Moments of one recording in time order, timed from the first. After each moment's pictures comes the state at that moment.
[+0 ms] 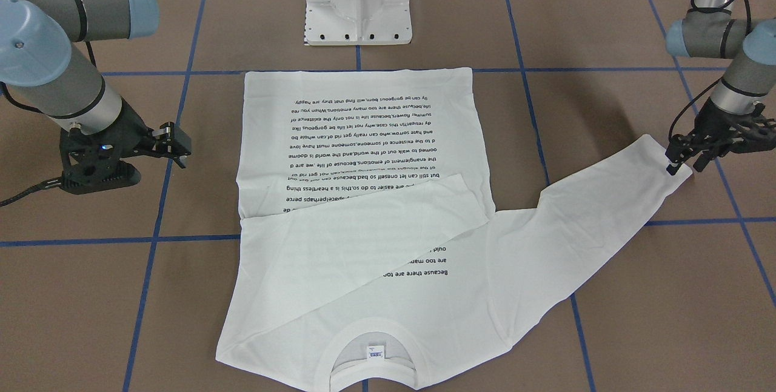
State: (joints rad) left arm -0.97 -1.46 -1.40 -2.64 -1.92 -0.99; right arm 0.94 -1.13 1.81 -1.74 2.18 0.64
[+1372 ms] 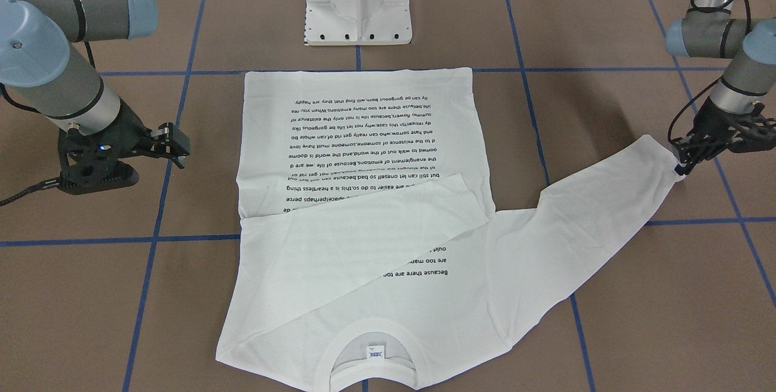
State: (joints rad) left arm -0.97 -1.46 -1.40 -2.64 -1.93 -0.99; right arm 0.94 -1.14 1.81 -1.74 2.18 0.64
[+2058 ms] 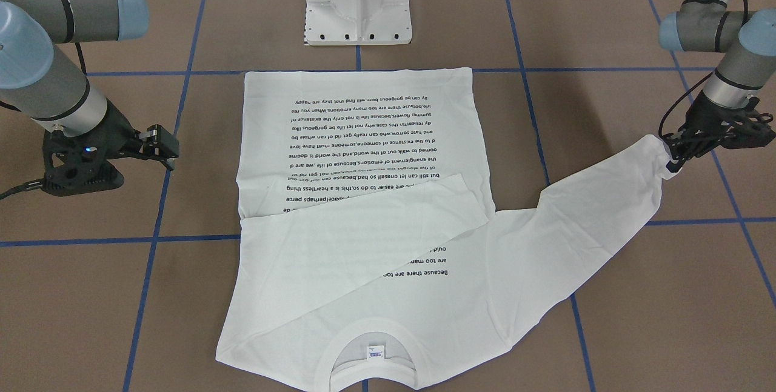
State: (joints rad) left arm -0.97 -1.46 -1.59 -2.45 -1.96 -0.99; right arm 0.97 -1.16 1.81 -1.74 2.19 0.63
